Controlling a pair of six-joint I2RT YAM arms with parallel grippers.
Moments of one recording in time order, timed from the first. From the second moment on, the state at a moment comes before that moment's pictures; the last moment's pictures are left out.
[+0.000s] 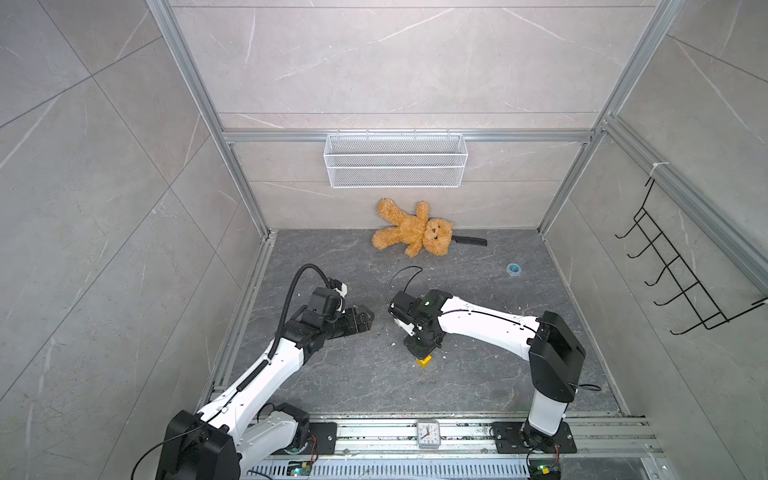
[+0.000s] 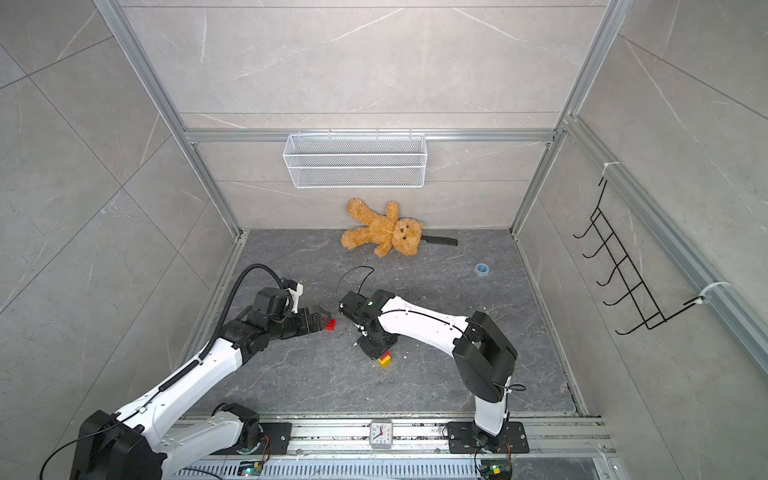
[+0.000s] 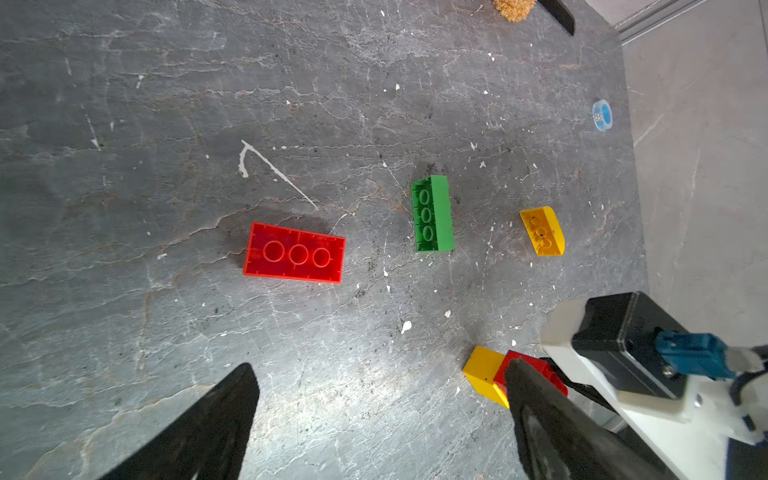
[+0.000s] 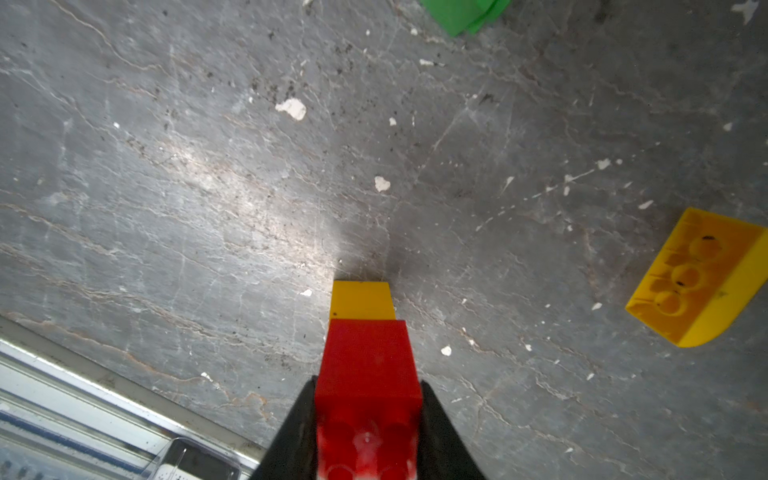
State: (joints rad) left arm -0.43 1.07 0.71 -0.45 0.22 -0.57; right arm 0.95 1.84 1.43 -1.10 0.06 0.19
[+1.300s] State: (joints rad) left arm -0.43 1.05 0.71 -0.48 0.19 -0.57; right arm 0.94 1.76 1.32 -1.02 0.04 0.19
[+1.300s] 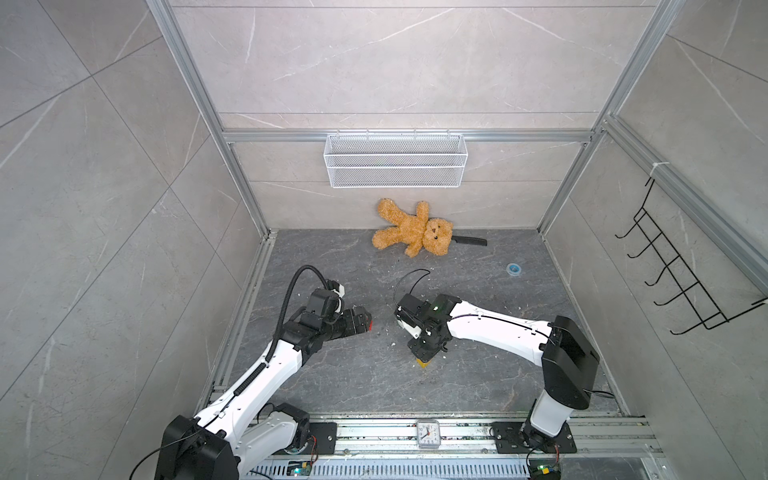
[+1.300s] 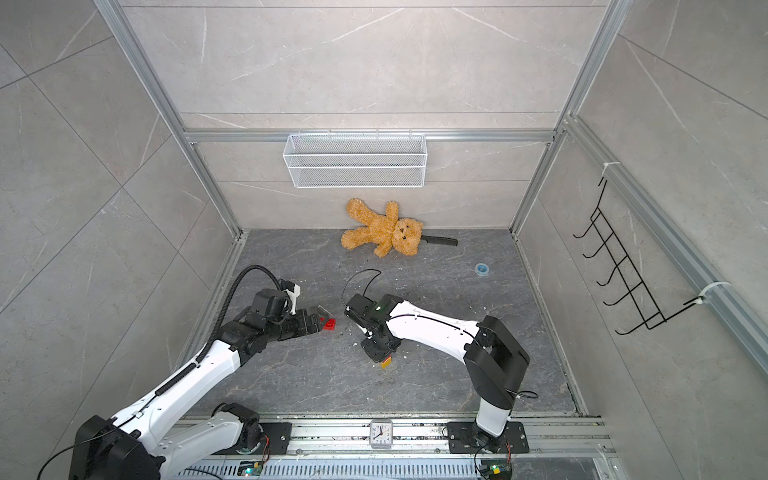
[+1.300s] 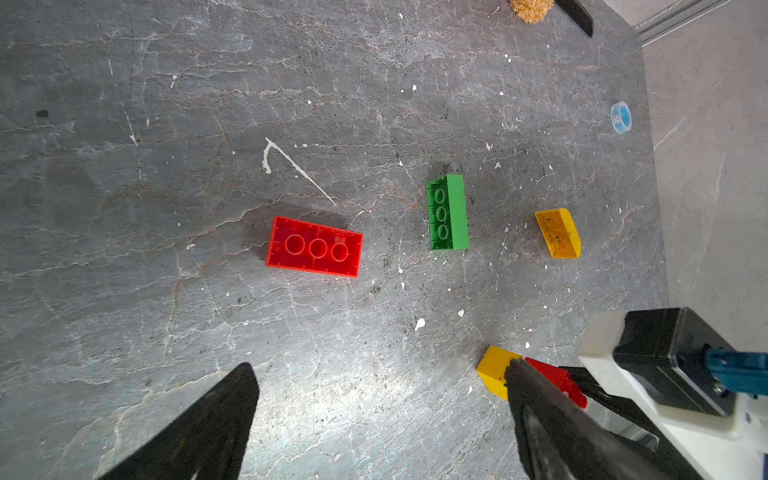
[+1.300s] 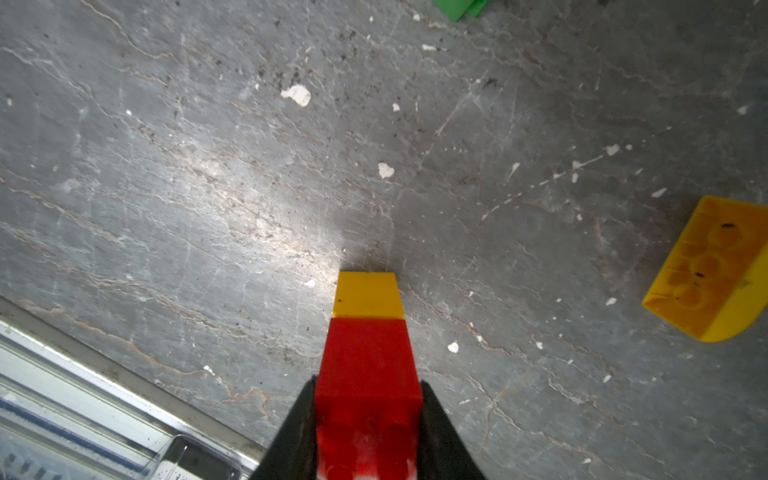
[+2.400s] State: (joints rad) left arm -0.43 1.05 0.72 -0.50 0.17 -0.56; right arm 0.90 1.73 1.20 -0.89 -0.05 0.16
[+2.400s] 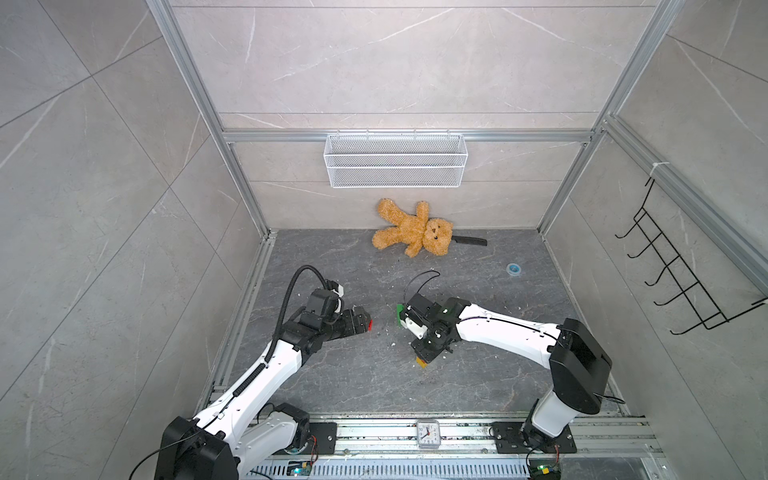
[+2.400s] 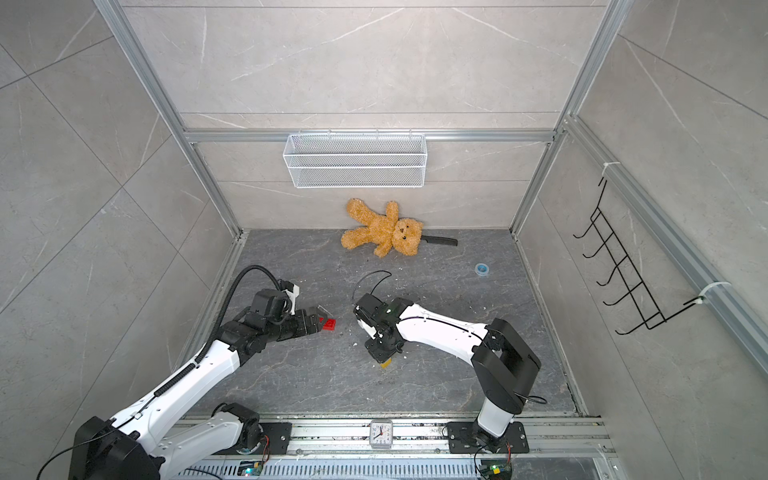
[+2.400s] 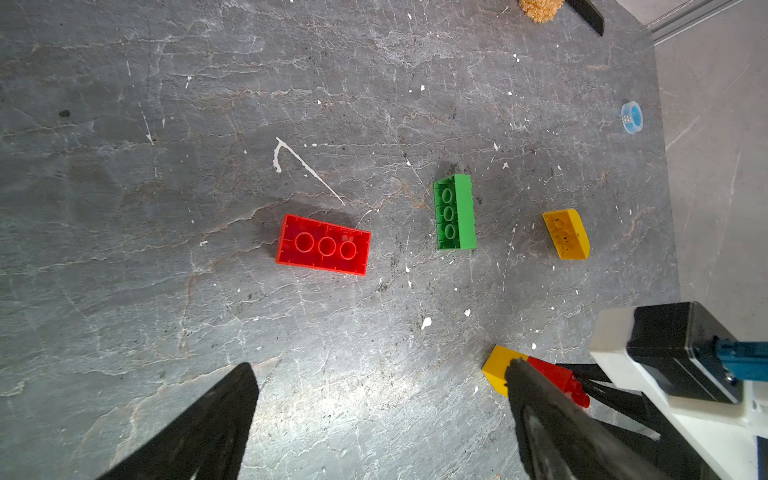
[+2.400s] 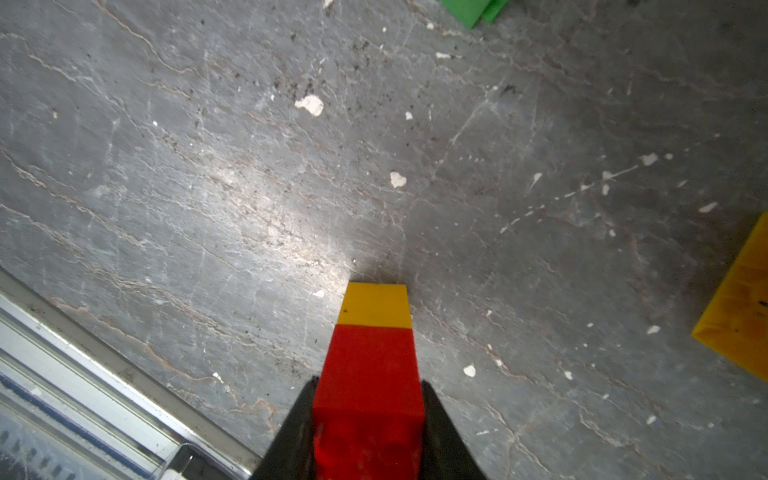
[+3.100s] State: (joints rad) left arm -0.43 1.00 0.72 -0.55 0.15 -0.56; right arm 0.91 1.80 1.23 -0.91 -0.03 0.20
